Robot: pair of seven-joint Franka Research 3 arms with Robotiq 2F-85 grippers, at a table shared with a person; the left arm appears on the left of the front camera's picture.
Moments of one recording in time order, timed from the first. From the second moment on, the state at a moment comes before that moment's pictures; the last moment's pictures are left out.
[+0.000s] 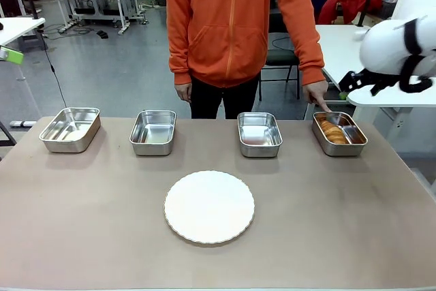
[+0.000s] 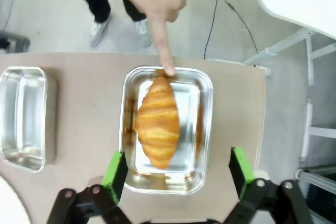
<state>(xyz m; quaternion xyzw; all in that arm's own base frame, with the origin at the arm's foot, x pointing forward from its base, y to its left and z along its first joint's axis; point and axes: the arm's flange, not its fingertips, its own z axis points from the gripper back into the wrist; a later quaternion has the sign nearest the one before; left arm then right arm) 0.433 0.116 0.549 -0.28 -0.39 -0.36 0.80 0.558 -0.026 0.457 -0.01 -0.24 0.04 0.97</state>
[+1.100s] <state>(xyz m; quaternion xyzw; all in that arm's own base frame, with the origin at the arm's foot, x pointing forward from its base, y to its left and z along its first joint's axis) 0.433 0.116 0.549 -0.28 -0.39 -0.36 0.80 0.407 -0.009 0.480 0.01 -0.28 0.04 0.96</state>
